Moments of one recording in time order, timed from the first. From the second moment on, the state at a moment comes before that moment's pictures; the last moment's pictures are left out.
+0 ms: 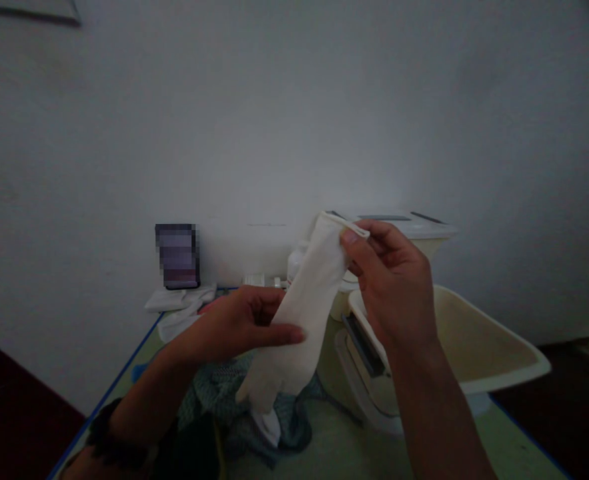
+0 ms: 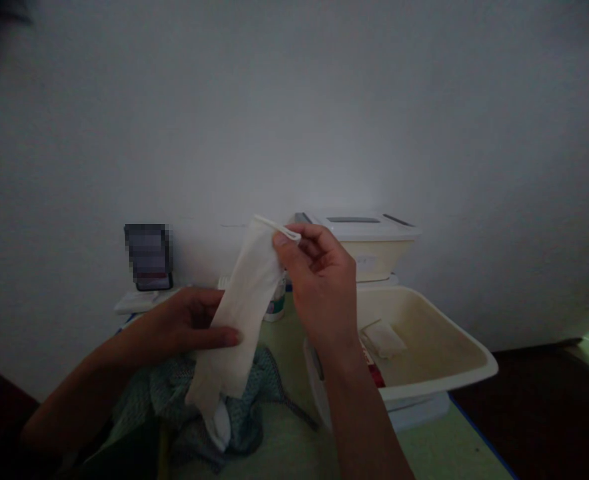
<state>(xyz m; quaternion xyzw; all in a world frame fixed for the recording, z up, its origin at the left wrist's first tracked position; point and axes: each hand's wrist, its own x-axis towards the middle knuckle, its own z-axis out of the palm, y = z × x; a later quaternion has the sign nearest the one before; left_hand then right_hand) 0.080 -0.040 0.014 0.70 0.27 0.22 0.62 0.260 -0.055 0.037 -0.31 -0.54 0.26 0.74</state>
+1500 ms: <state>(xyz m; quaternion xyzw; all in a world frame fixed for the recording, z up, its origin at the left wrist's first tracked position) 0.071 -0.061 0.040 0.71 0.33 0.47 0.41 0.224 -0.079 0.030 -0.39 -0.74 -0.02 0.54</state>
